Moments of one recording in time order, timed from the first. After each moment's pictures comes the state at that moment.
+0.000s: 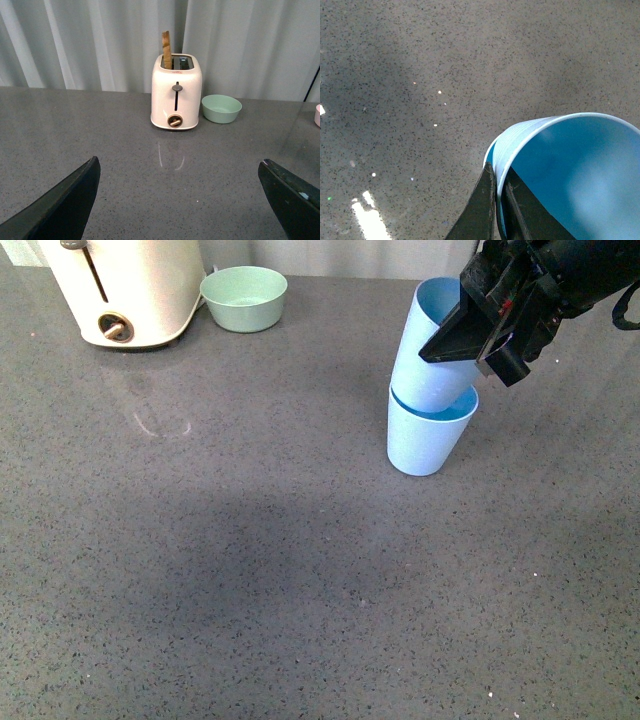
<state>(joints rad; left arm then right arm) 0.00 0.01 0.02 0.00 0.00 -0.01 0.33 1.78 1.22 -0.32 -0.34 -0.69</state>
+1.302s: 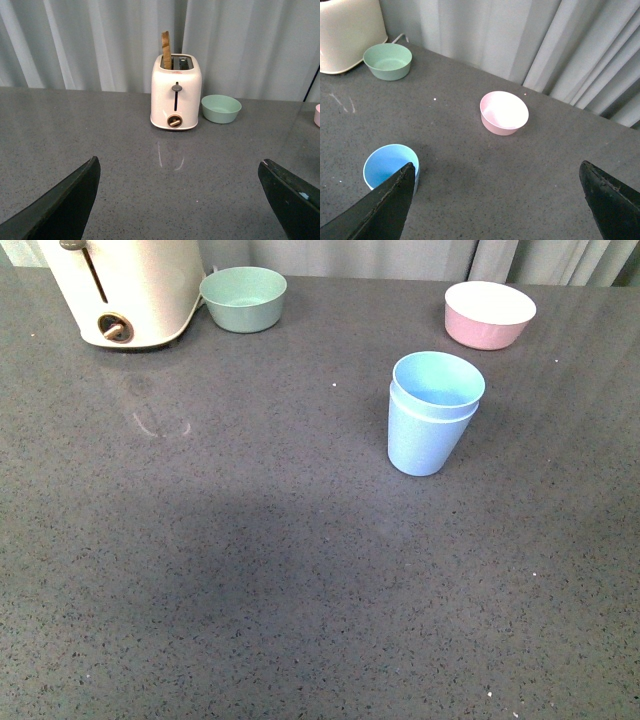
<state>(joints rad) 0.00 0.01 0.02 0.00 0.00 -0.01 0.04 1.15 0.76 0.17 -0.14 -0.25</state>
